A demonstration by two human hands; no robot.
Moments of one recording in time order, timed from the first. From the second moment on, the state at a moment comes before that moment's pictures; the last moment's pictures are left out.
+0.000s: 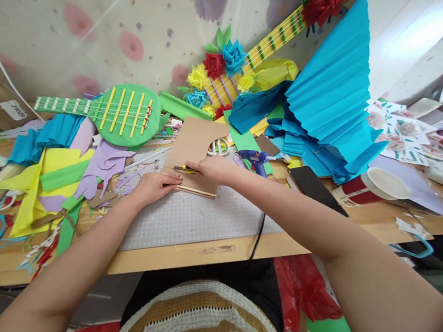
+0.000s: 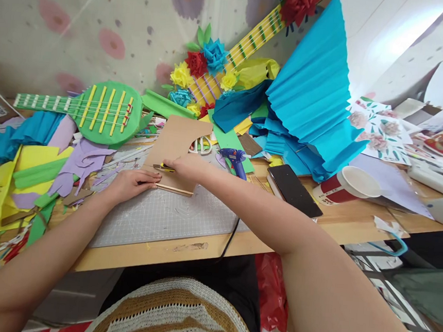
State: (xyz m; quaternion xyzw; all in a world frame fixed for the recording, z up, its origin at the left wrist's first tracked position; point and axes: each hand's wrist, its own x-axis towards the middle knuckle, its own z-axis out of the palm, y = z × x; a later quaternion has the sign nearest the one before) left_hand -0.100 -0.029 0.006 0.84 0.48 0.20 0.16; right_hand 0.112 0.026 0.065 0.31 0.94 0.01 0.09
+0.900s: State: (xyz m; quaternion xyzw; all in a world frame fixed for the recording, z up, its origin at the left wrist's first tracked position) left_hand -0.097 -0.030 0.010 0.81 0.51 0.22 0.19; right_hand 0.192 0.003 0.067 0.35 0.93 0.01 0.15
